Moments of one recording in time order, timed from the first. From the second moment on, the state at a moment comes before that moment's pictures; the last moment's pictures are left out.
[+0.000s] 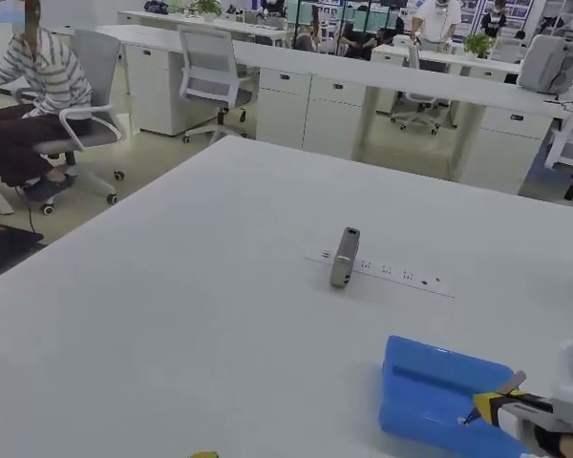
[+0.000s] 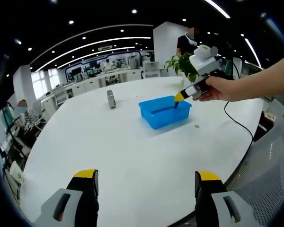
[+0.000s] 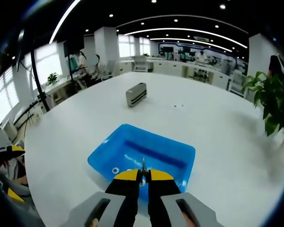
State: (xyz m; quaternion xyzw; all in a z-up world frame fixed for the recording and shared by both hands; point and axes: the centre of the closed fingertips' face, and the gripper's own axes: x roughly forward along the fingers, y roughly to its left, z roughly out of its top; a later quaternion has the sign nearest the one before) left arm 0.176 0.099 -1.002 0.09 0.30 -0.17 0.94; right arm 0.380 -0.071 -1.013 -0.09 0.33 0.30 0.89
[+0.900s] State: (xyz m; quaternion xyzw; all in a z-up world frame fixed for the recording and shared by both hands) left arm 0.175 0.101 -1.006 0.09 0.31 -0.16 0.93; right arm 0.386 -0.064 -1.031 -0.09 0.34 0.30 0.89
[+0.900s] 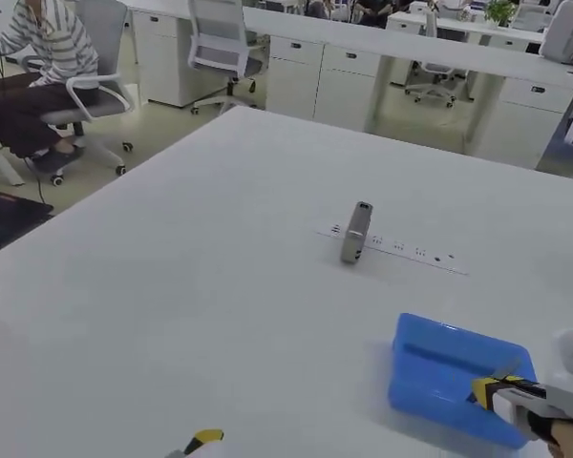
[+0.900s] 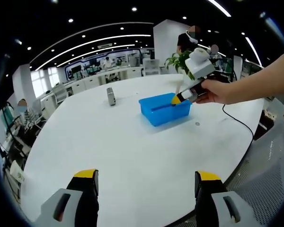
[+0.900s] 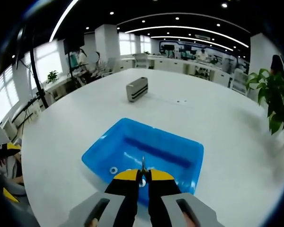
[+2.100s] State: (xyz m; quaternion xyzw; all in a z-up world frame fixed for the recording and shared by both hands) left arm 0.176 0.100 -1.000 0.08 0.29 -0.16 0.94; right arm 0.327 -0.099 -0.975 -0.05 0.29 0.29 0.91
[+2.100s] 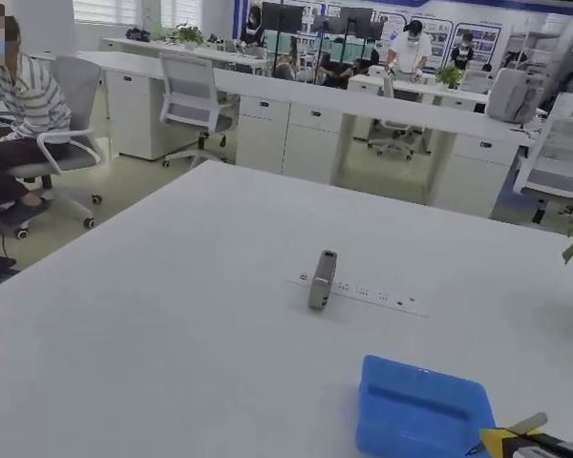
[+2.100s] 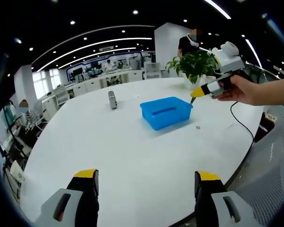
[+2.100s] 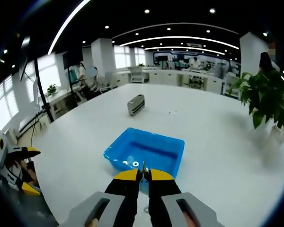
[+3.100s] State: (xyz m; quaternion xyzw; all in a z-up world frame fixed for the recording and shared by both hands) left arm 0.176 0.101 -1.000 0.09 0.29 -0.16 0.94; right arm 0.300 -0.123 -1.030 -0.07 0.36 0.26 0.89
